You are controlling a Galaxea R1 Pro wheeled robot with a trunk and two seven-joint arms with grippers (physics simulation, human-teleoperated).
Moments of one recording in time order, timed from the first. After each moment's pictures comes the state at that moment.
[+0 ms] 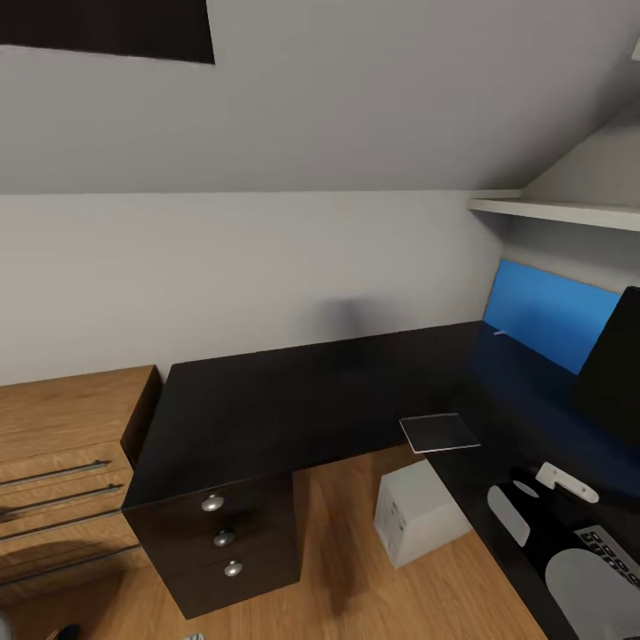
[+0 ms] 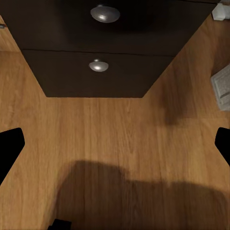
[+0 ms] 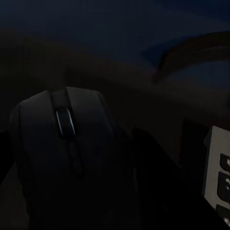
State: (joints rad) left arm -0.08 0.56 -1.14 -1.50 1.11 -0.27 0.83; right arm -0.68 -0.24 0.14 -0.53 -0.61 -0.07 -0.80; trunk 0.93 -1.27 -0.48
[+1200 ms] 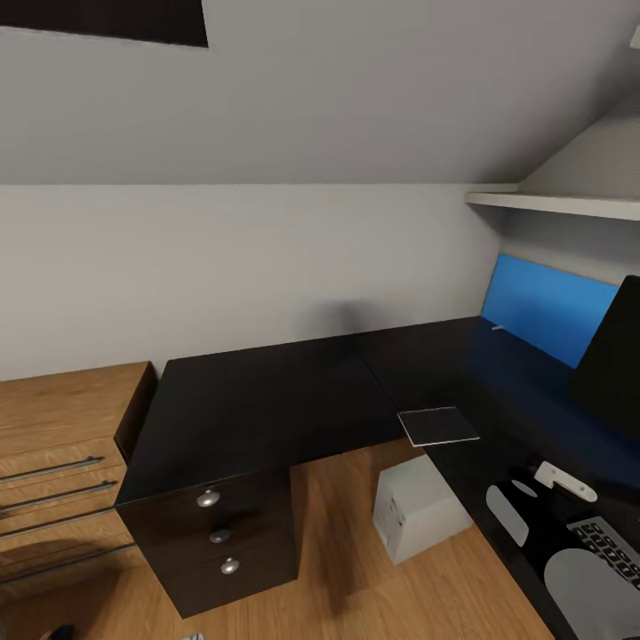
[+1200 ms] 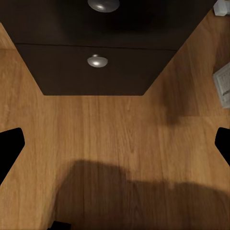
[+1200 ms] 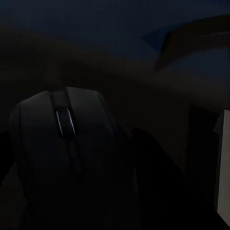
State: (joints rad) left arm -0.08 0.56 -1.14 -1.50 1.11 -0.27 0.83; right arm -0.68 -0.24 0.15 -0.53 -0.61 -0.07 -0.80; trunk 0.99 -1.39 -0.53
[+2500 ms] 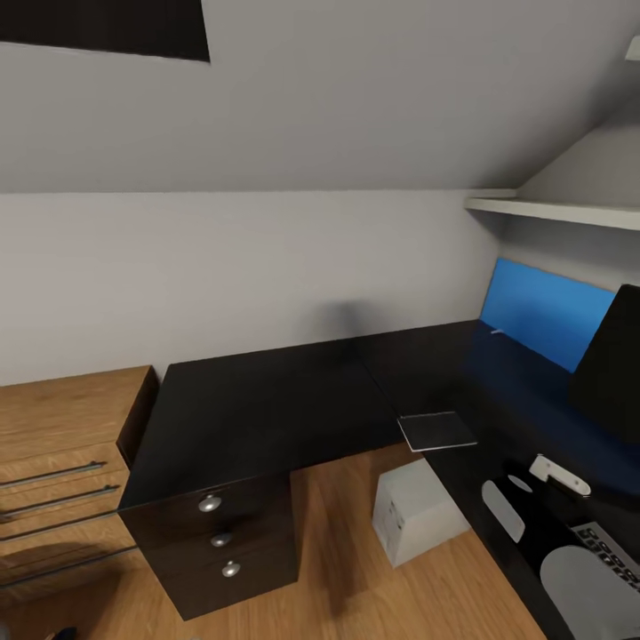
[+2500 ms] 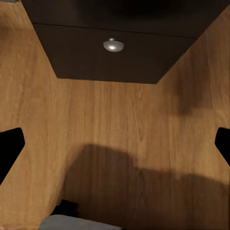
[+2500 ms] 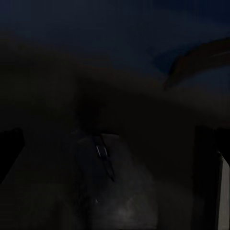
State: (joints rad) left arm -0.08 0.53 -1.14 -1.43 1.18 -0.27 0.83; right arm -0.68 -0.23 0.15 -0.57 -0.61 -0.08 -0.80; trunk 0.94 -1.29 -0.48
